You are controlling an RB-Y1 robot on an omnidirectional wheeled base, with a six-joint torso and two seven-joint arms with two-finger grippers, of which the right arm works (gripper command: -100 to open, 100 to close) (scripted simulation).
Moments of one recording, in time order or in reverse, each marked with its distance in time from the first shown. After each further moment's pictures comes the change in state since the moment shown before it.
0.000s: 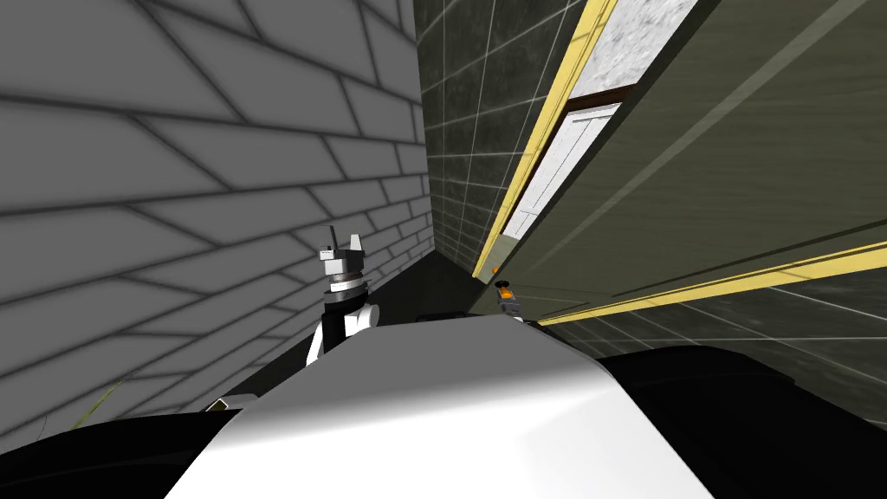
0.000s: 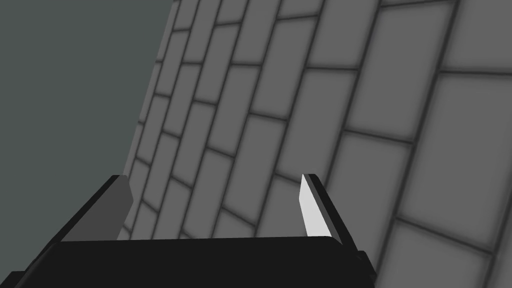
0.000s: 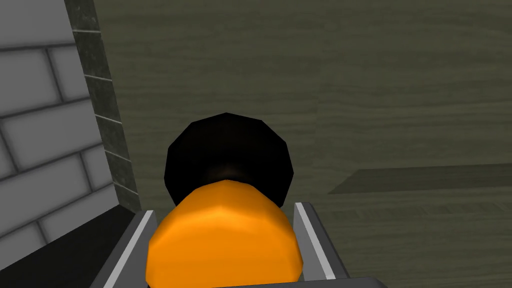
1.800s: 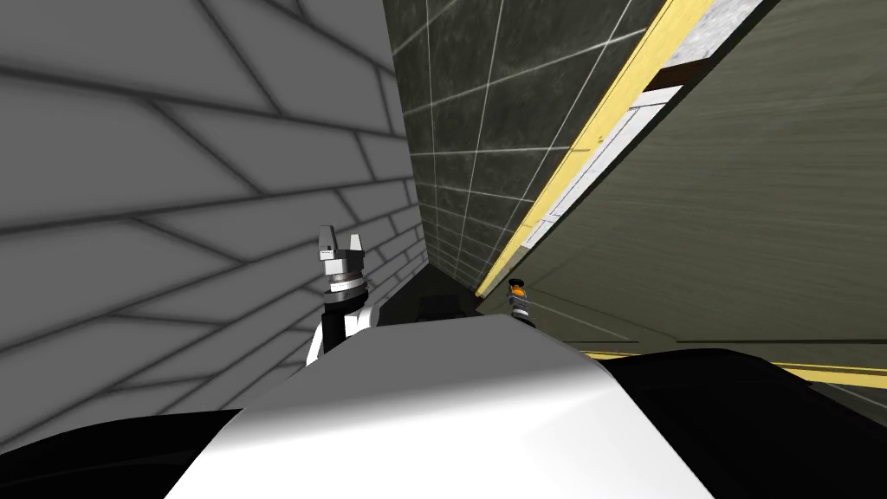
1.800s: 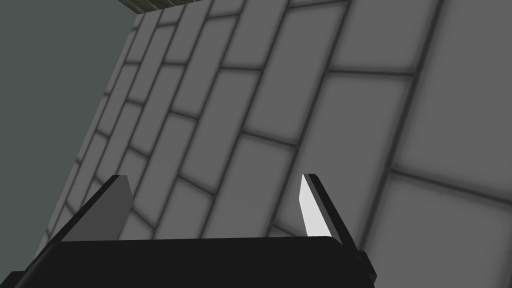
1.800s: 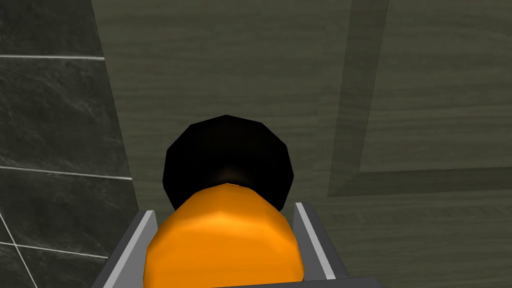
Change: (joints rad) arm -0.079 0.089 -0.217 0.077 -0.140 0.097 0.103
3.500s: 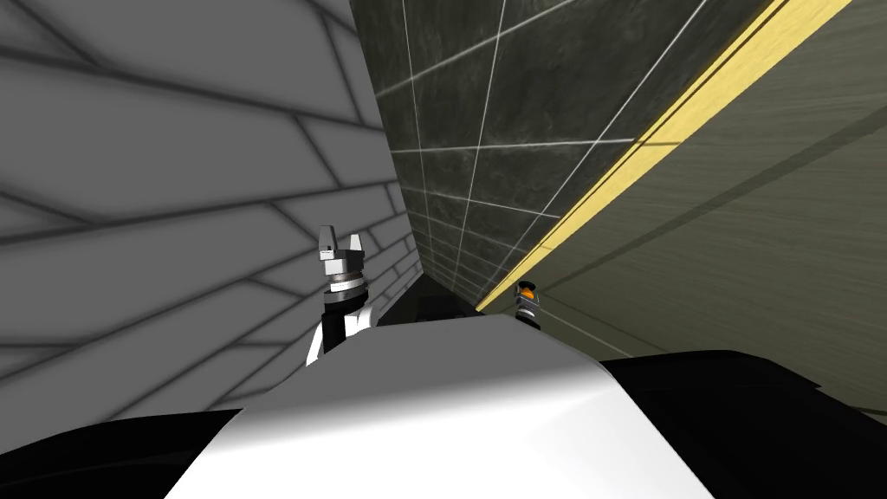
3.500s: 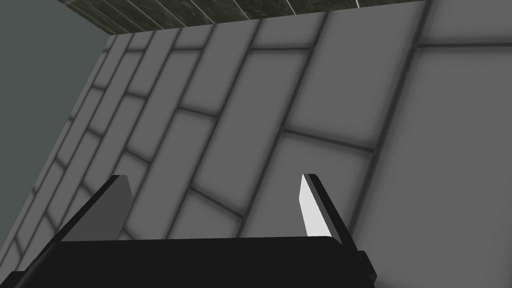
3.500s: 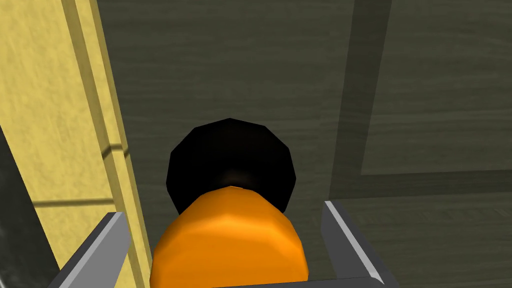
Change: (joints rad) arm -0.034 0.034 -0.117 0.061 -0.076 0.009 0.050
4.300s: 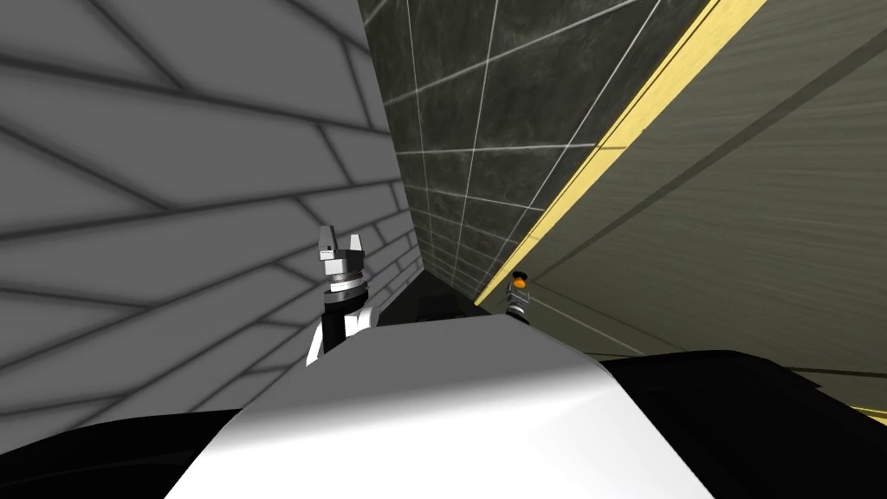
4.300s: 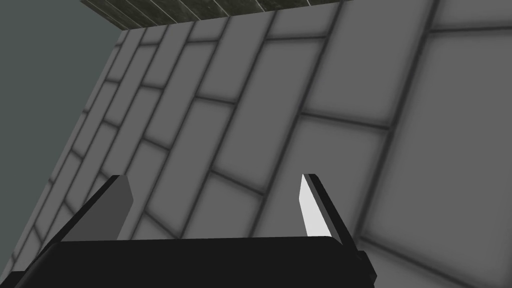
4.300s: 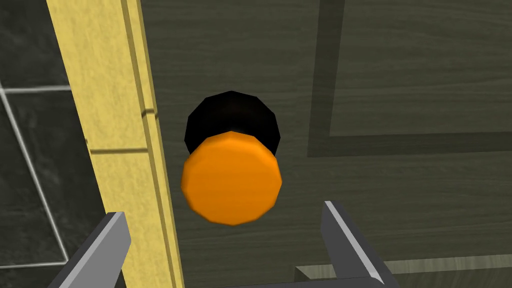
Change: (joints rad) arm 0.001 0.089 -0.009 -0.093 -0.010 0.018 0.138
